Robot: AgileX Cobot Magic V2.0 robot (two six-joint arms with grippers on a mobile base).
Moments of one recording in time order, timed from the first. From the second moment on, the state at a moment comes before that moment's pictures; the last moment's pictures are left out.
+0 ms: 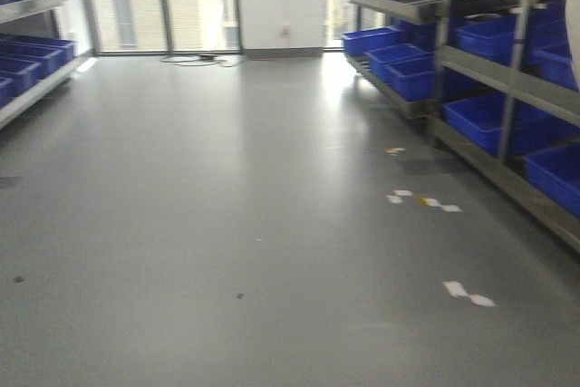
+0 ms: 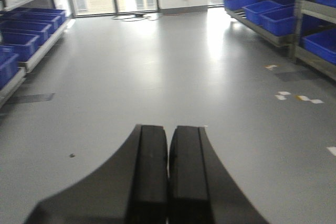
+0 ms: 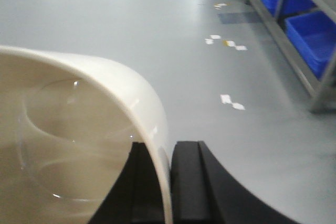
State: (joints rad) left arm -0.05 -0.01 0.01 0.00 0.16 0.04; right arm -0.02 0.35 -0.54 0.11 0.61 -0.04
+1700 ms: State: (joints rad) left arm -0.05 -0.01 0.01 0.00 0.16 0.04; right arm -0.02 0.35 -0.54 0.11 0.61 -0.04
